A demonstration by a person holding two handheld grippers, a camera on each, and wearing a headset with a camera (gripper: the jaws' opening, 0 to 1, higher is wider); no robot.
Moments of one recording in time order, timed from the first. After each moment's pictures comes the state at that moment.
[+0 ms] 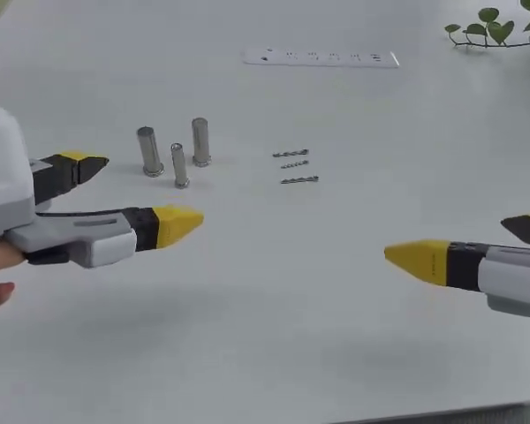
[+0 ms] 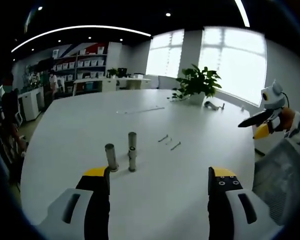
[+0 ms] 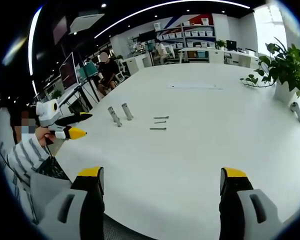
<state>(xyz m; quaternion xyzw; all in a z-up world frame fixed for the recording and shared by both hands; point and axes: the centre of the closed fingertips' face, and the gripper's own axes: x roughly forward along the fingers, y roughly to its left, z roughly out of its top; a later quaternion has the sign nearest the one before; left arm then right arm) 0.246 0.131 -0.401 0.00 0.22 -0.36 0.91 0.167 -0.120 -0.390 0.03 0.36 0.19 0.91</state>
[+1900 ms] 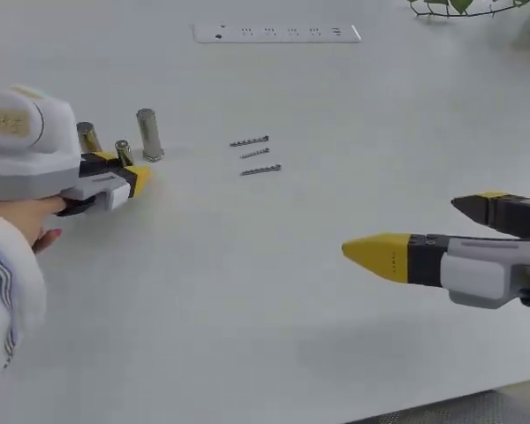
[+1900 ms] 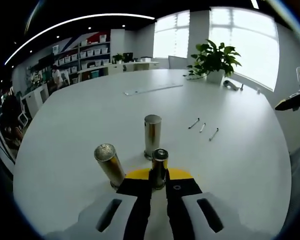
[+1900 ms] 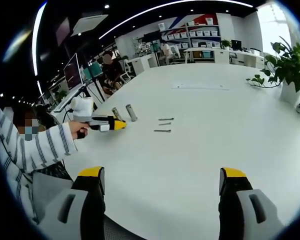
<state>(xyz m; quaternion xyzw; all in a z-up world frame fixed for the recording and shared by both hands) 0.332 0.112 -0.481 0.06 0.29 -0.31 0.90 0.179 -0.118 -0.394 0.04 0.36 0.22 0.91</state>
